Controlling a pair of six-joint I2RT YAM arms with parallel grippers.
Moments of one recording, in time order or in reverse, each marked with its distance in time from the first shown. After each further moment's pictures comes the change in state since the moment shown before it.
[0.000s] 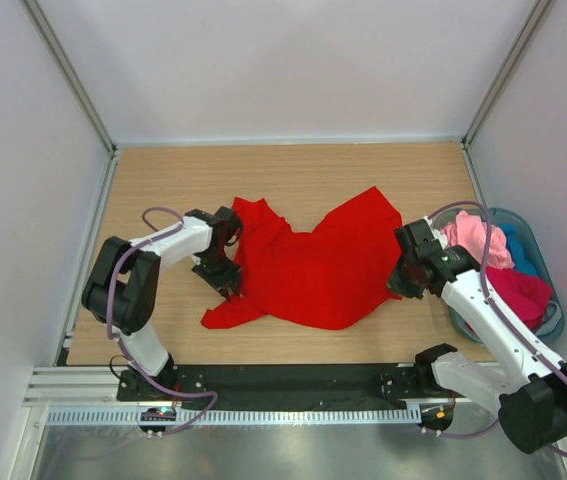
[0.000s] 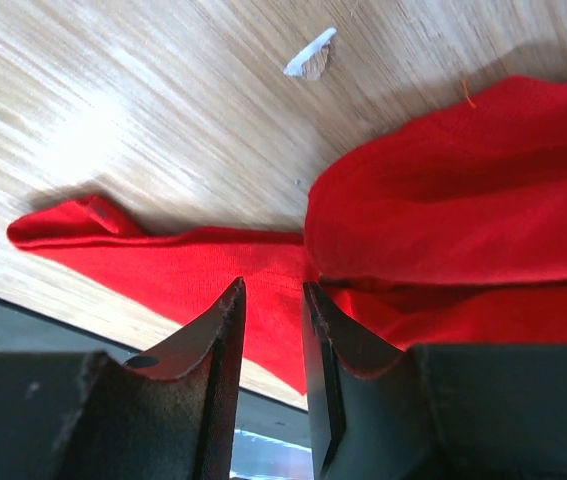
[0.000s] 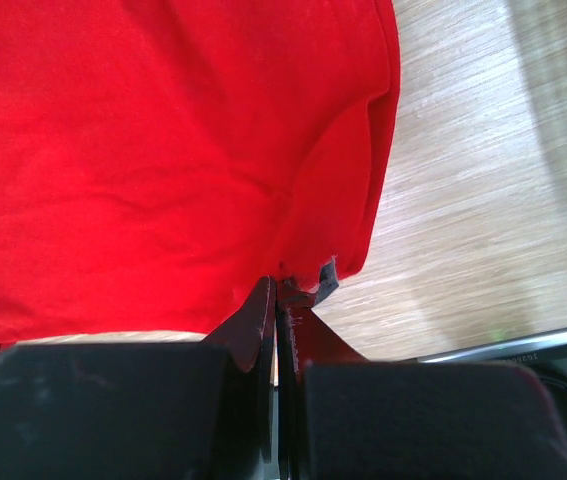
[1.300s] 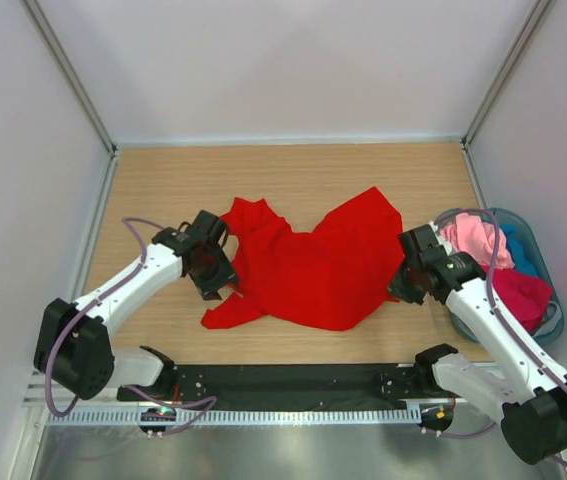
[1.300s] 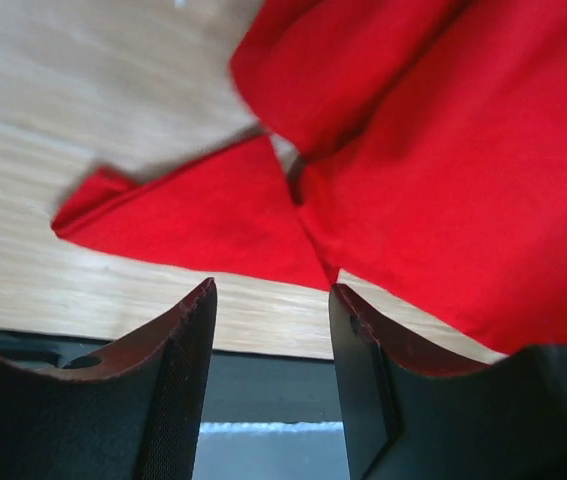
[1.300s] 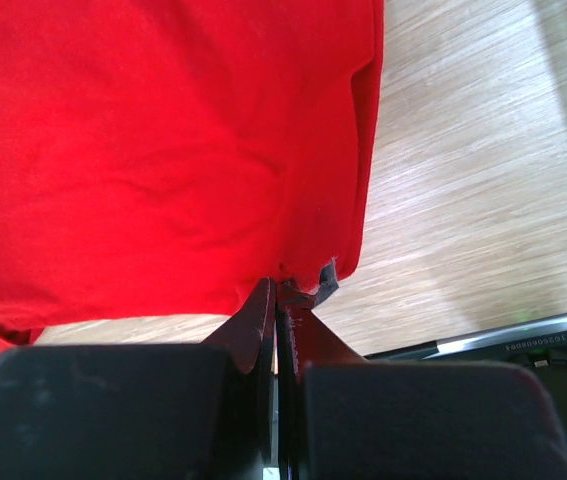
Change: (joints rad) left arm -0.034 -0.416 -0.107 0.082 -0.032 0.284; right arm -0.001 -0.063 -0.018 -0.029 -0.027 0.072
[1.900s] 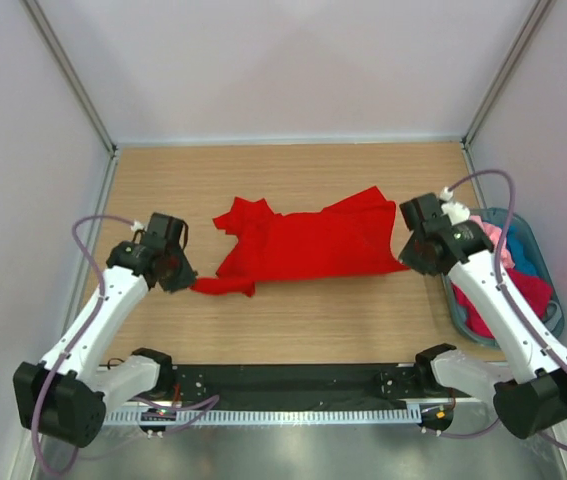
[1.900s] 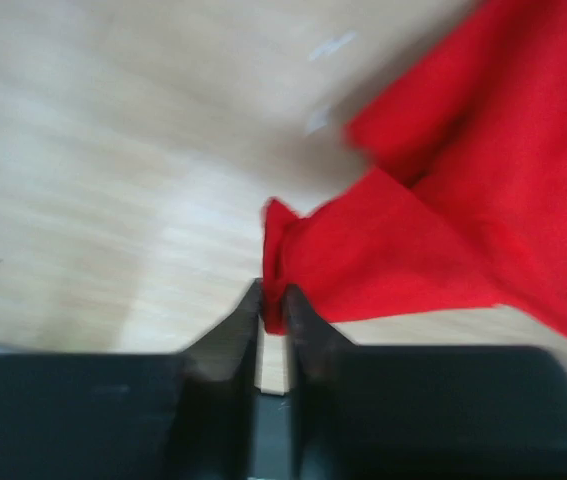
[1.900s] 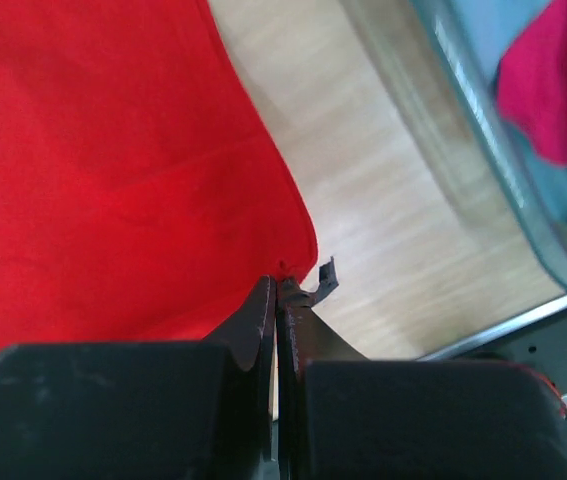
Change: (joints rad) left arm 0.192 -0.256 0.011 -0.046 -0.135 0.282; right arm -0.011 0.172 0.393 -0.158 0.276 -0.028
